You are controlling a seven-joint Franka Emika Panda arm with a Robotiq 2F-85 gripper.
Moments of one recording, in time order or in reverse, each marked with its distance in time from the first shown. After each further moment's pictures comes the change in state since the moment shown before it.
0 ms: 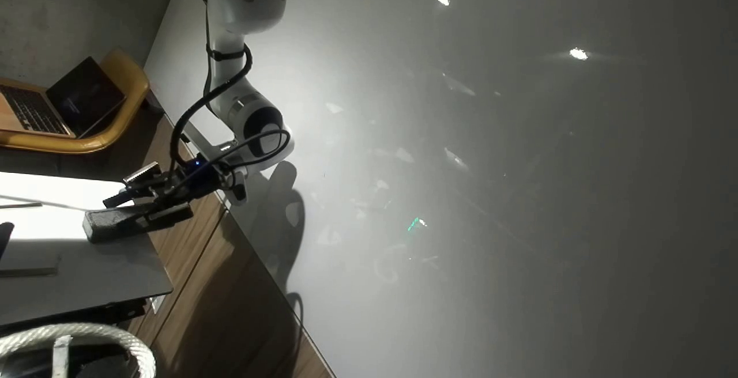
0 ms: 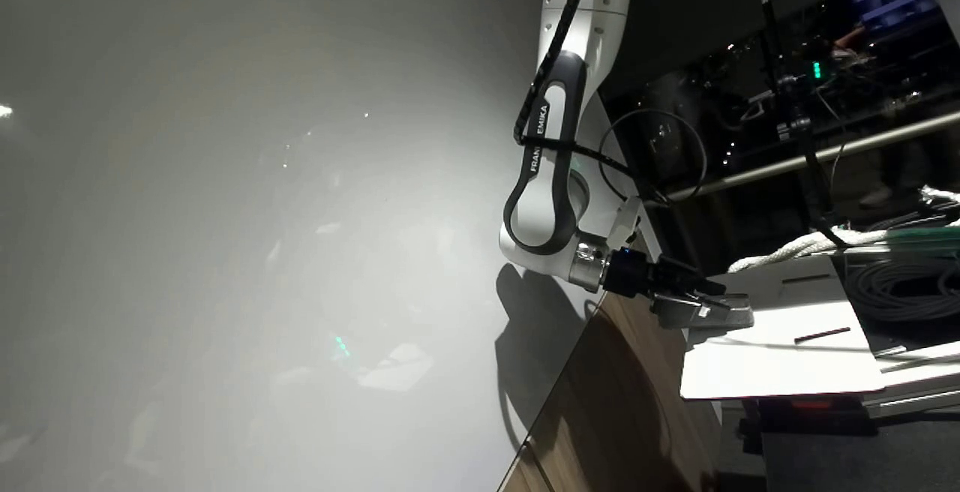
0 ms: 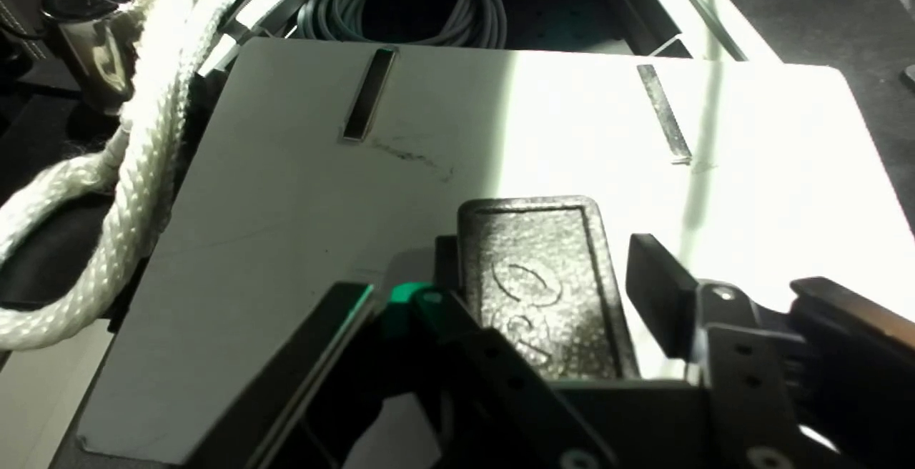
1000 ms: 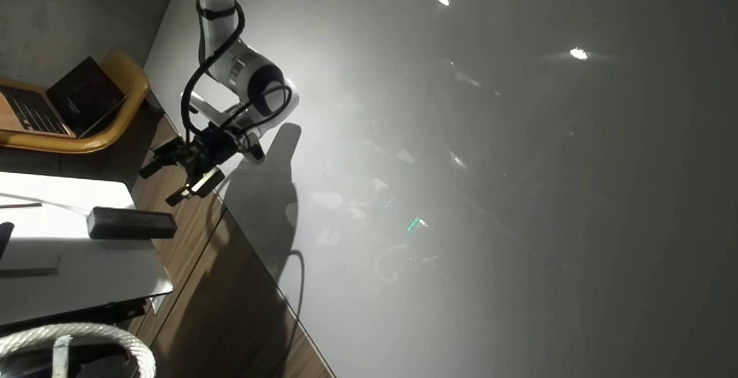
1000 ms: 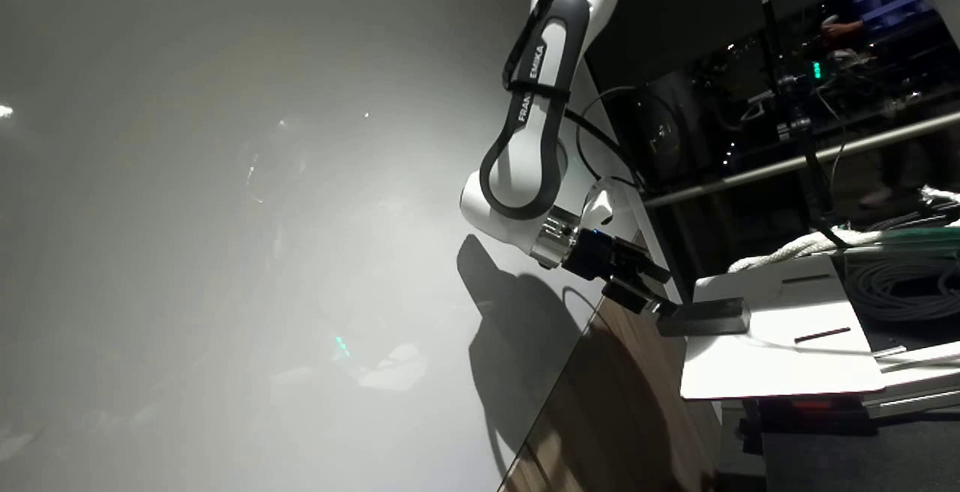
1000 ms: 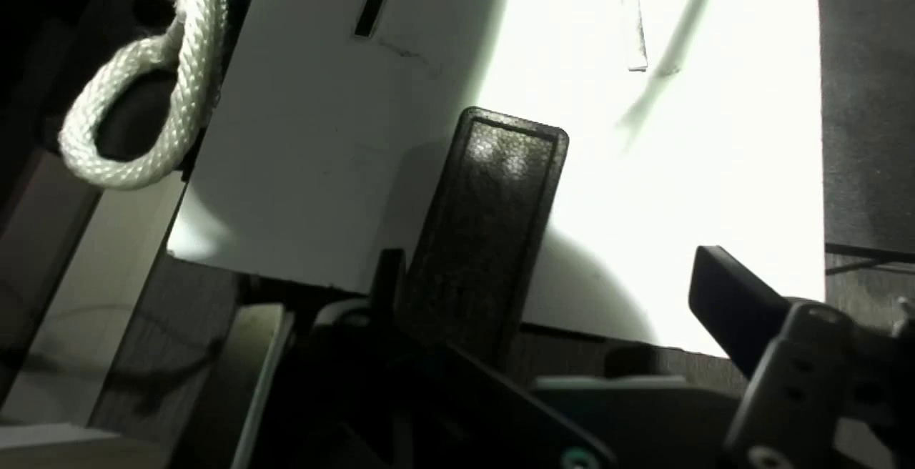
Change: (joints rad) arm 0.071 -0.162 0.018 -0.044 -0.059 0.129 0.043
